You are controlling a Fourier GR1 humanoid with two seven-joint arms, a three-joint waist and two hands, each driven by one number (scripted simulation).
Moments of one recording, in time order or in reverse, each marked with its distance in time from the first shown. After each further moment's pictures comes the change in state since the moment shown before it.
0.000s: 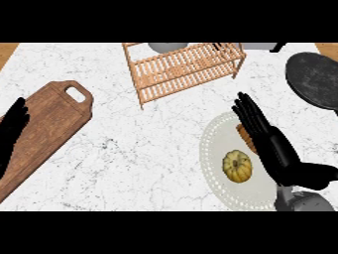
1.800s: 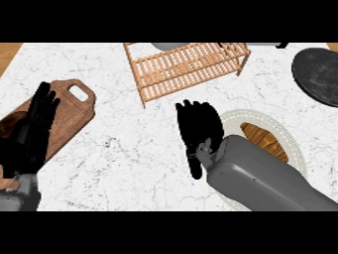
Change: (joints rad) left arm -0.068 -0.224 -0.050 -0.181 -0.029 0.154 0.065; right arm -0.701 -0.055 0.553 0.222 0.552 0.370 1.153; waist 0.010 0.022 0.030
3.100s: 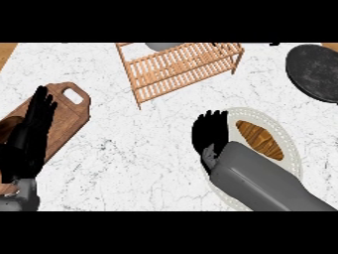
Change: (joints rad) left arm 0.032 -0.021 0.019 -0.014 -0.021 -0.007 -0.010; right arm 0.061 -0.008 0.094 0.173 0.178 0.177 0.023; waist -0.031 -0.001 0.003
